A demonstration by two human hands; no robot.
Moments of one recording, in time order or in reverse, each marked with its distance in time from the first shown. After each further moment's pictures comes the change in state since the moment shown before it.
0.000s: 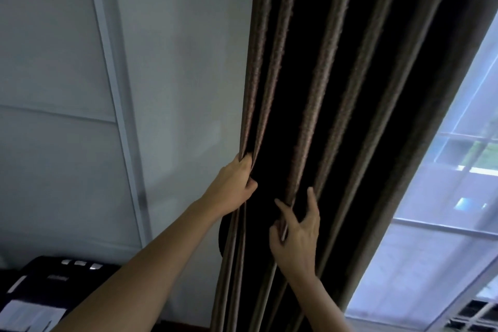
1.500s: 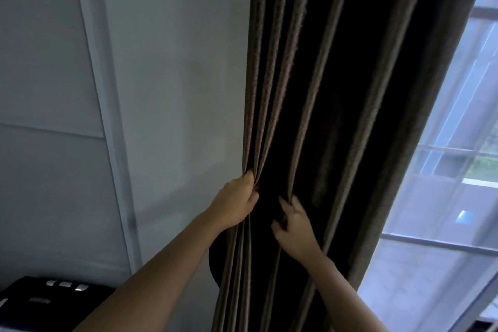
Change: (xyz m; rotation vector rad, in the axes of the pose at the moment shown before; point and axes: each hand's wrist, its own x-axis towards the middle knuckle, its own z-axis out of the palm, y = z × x) left_hand 0.026 0.006 0.033 0.033 -0.083 -0.017; right_hand 0.066 0.033 -0.016 0.172 -0.380 0.050
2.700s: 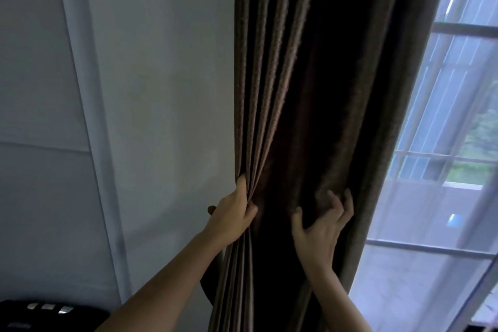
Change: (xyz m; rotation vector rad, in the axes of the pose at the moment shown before) left_hand 0.002 0.014 0.024 -0.123 0.126 -0.014; right_hand -0.014 -0.003 -0.038 0.067 0.849 0.007
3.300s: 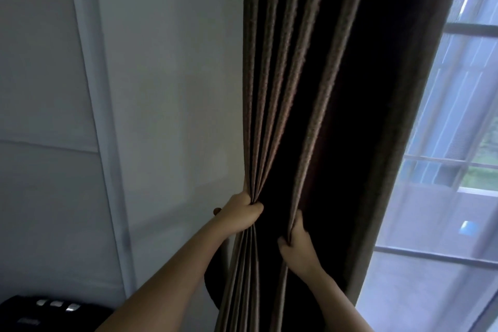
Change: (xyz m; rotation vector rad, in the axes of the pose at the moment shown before) left_hand 0.017 0.000 -0.009 -0.263 -0.280 -0.408; right_hand -0.011 0.017 0.017 0.138 -0.865 0.264
